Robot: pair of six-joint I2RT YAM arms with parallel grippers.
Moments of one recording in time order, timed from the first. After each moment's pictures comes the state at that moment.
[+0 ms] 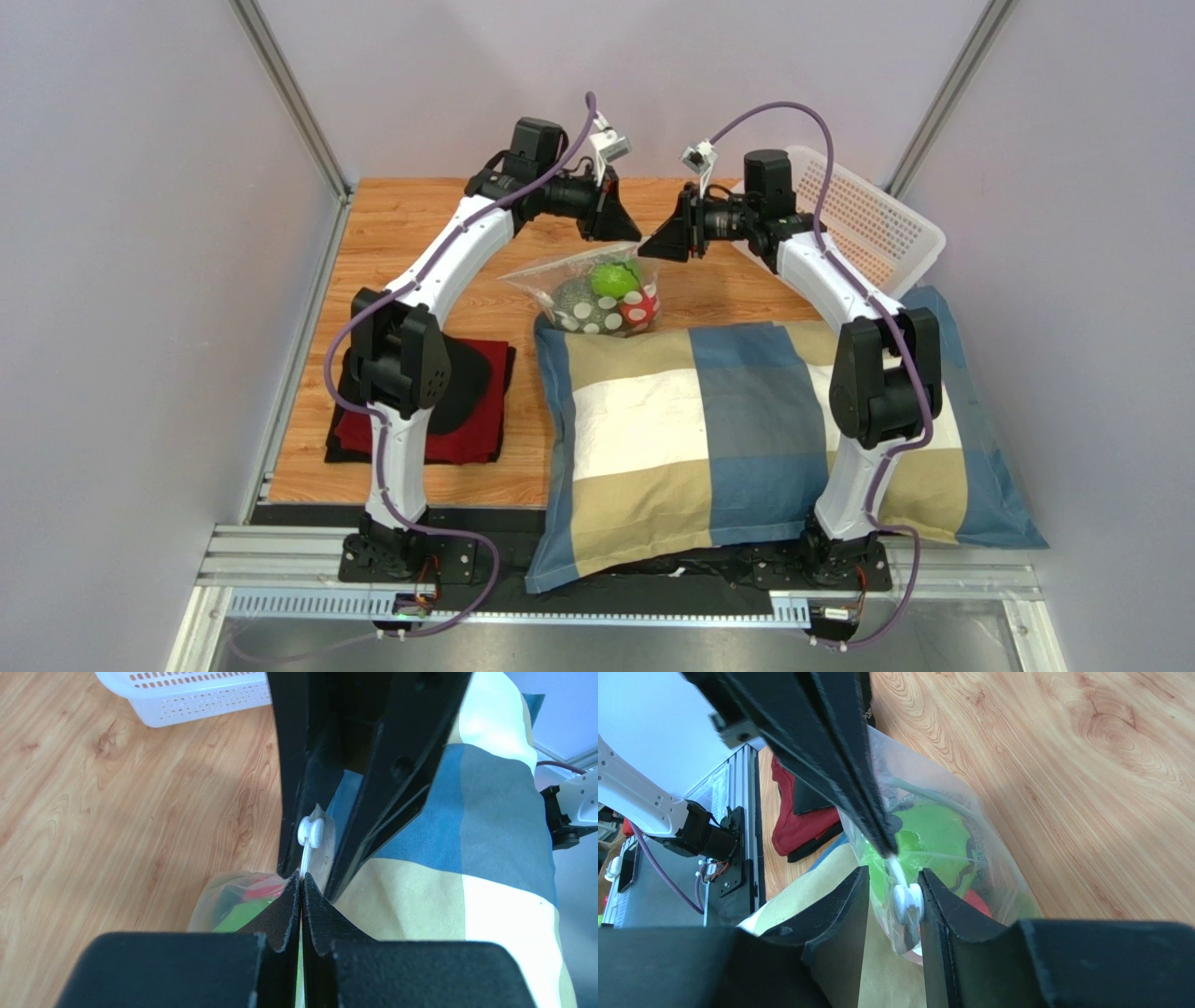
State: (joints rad) left arm -0.42 2.10 2.05 -0.54 0.97 0.14; right arm 0.23 1.88 1.55 -0.15 -1.09 0.06
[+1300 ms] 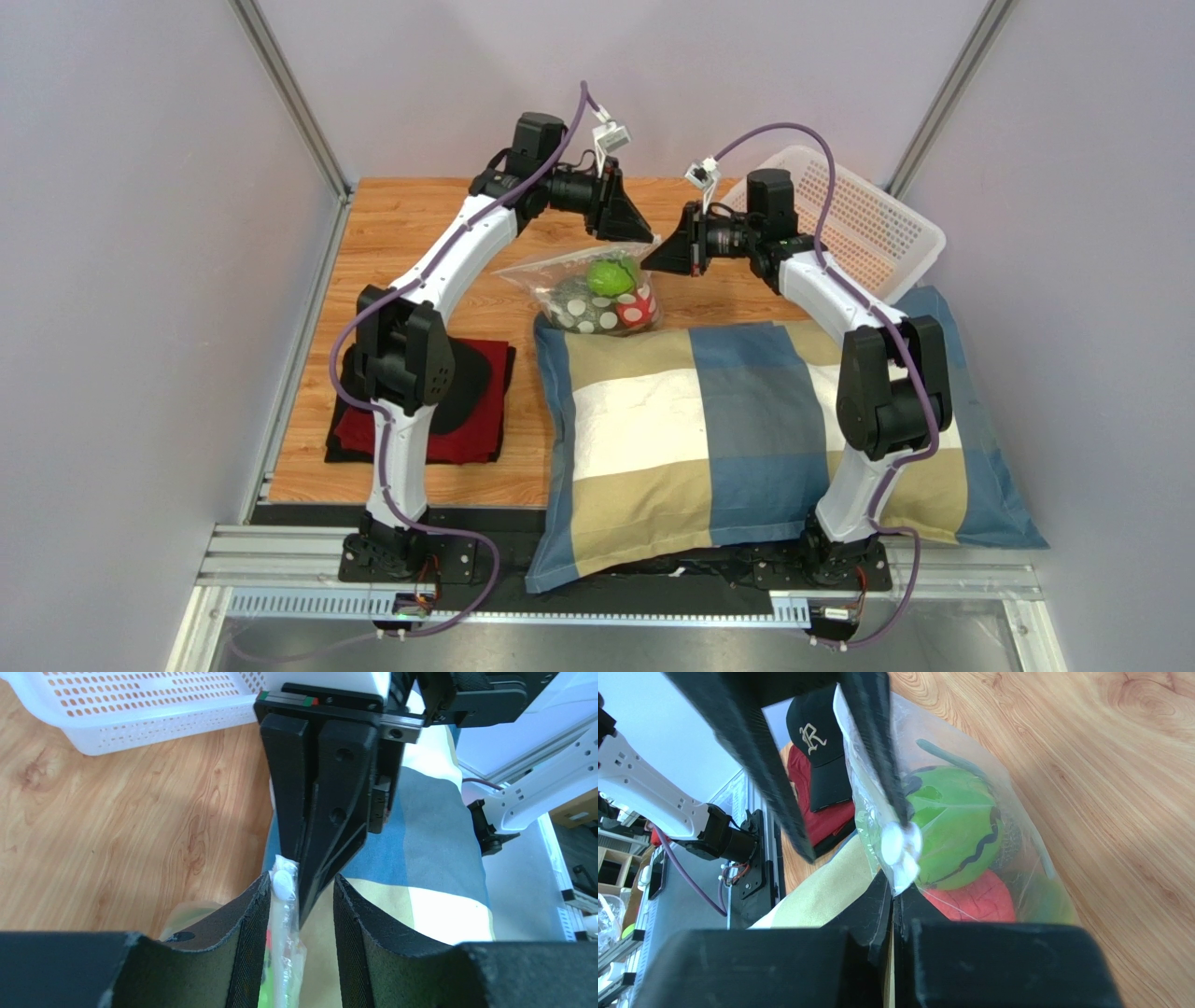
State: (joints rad) left arm -0.43 2.12 2.06 -0.43 1.12 -0.01; right arm 0.23 1.81 1.38 0.00 -1.10 0.18
